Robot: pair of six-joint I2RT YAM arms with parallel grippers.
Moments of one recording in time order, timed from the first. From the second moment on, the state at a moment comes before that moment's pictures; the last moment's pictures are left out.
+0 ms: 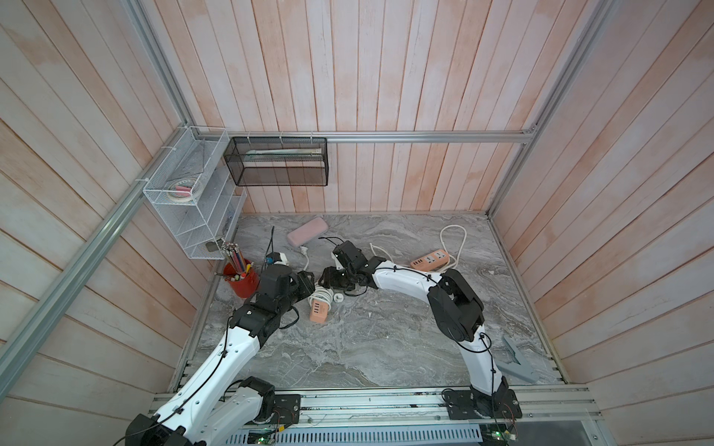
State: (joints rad) left arm -0.36 0.98 0.75 -0.36 -0.03 -0.69; right arm 0.87 2.17 1.68 -0.34 -0.25 0.80
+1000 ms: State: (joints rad) left arm -0.59 1.29 0.98 -0.13 0.06 -0.30; right arm 0.11 1.97 1.48 -0.52 0.16 0.66
